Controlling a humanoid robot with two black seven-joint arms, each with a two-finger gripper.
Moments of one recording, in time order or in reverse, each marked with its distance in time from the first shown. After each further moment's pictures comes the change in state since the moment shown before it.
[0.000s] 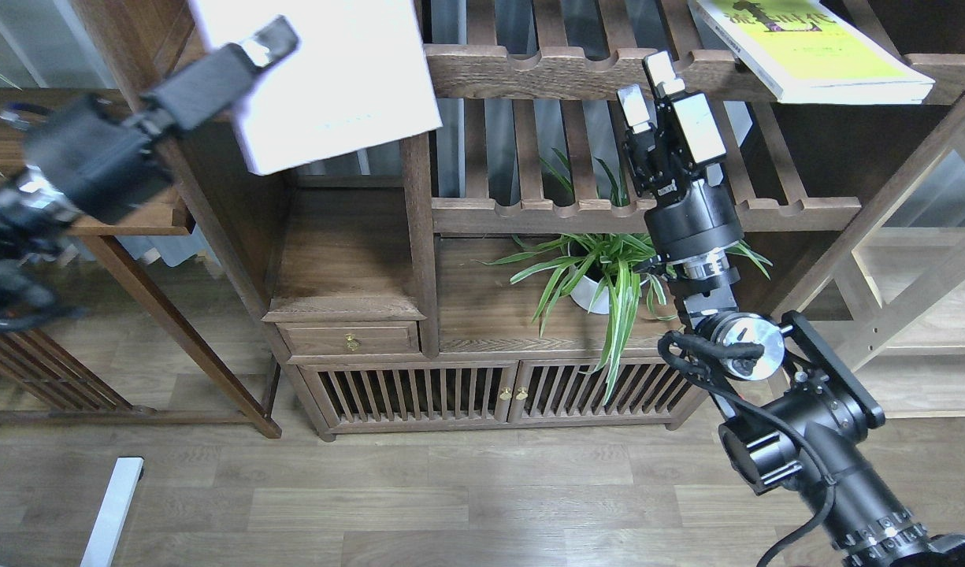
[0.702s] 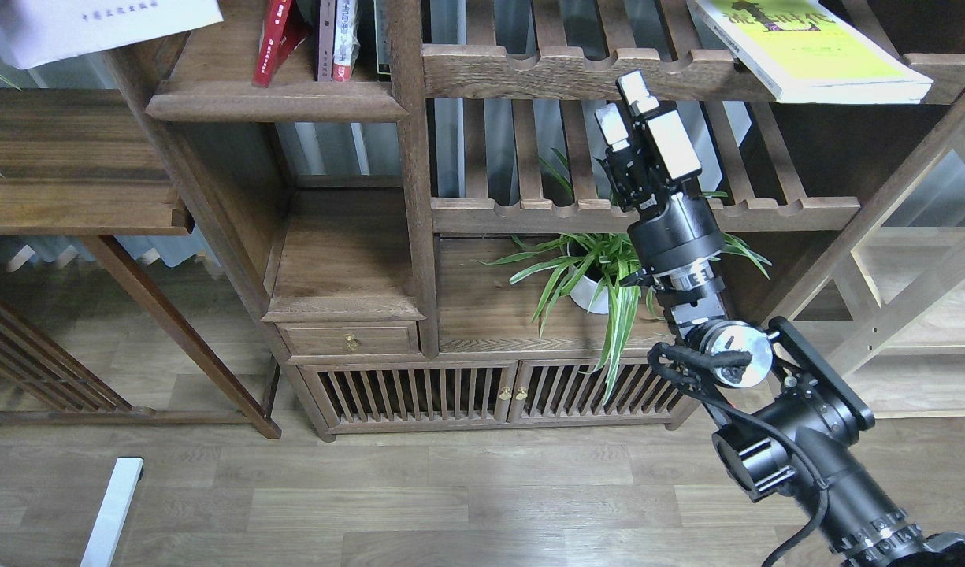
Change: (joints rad) left arm 0.023 0.250 -0.213 0.096 0.235 0.000 -0.003; right arm 0.001 -0.001 -0.055 -0.017 -0.008 0.000 -0.003
